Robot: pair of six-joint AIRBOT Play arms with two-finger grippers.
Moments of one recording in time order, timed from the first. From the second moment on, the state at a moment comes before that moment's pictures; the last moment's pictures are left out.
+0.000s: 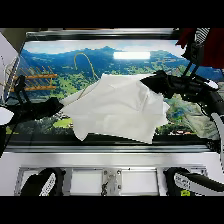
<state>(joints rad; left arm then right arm) 0.12 -0.79 0.83 1.11 -1.09 -1.72 -0.11 -1.30 1.07 0.20 1.55 0.16</state>
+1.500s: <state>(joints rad) -0.42 -1.08 1.78 1.38 -1.42 -1.72 0.09 -1.29 0.87 0.54 1.54 -0.11</state>
